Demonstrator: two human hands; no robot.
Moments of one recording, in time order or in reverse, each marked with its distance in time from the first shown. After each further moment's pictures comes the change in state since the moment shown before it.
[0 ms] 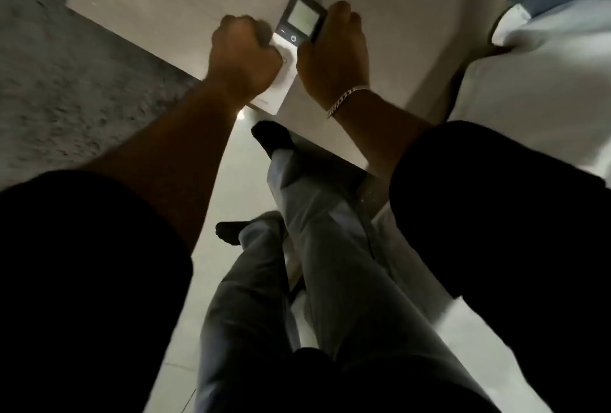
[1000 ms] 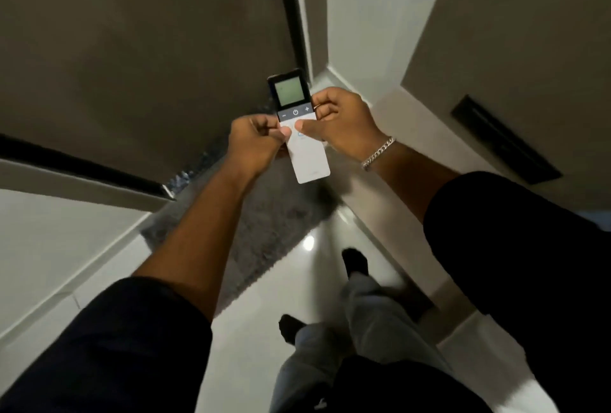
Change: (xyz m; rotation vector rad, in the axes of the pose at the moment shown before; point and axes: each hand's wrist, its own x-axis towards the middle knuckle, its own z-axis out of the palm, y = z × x) left_hand -0.199 -0.018 -0.306 -0.820 0.443 -0.145; right_hand -0.132 -0.293 -0.130 0.487 -0.437 -0.534
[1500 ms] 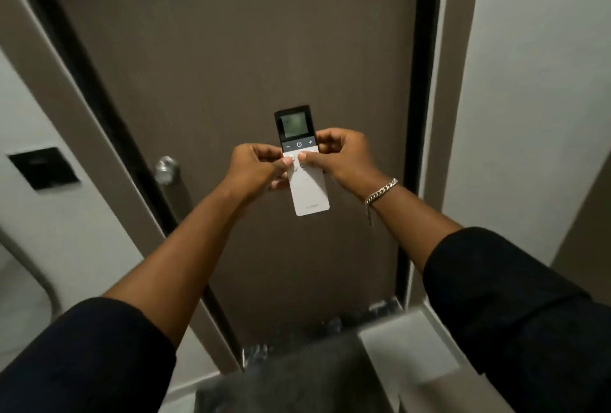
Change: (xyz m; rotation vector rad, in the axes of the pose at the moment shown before) left_hand -0.111 0.260 -0.264 -0.092 0.386 0.518; right_hand -0.027 -0.385 0.073 0.166 -0.231 -0.701
